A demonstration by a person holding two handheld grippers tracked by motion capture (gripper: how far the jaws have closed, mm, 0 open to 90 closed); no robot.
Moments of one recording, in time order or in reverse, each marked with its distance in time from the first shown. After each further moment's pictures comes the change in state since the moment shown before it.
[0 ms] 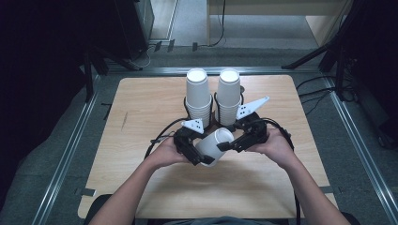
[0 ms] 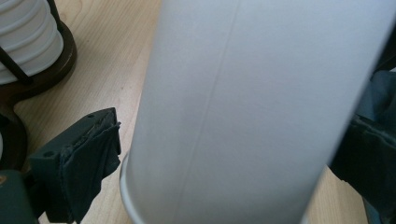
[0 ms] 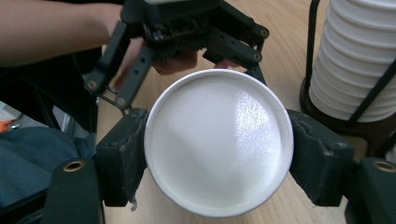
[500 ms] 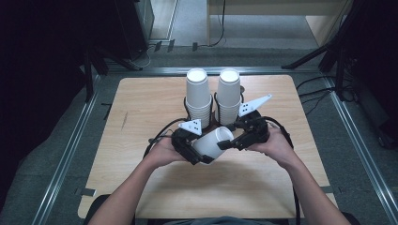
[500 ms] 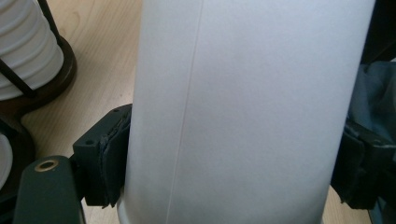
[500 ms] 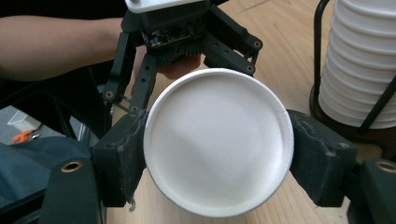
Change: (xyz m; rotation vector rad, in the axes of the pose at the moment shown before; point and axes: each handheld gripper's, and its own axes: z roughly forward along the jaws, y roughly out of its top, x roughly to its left) left arm -0.005 0.001 -0.010 0.010 -0.003 0.063; right arm -0.004 0.000 -0.003 -0.026 0.052 0.032
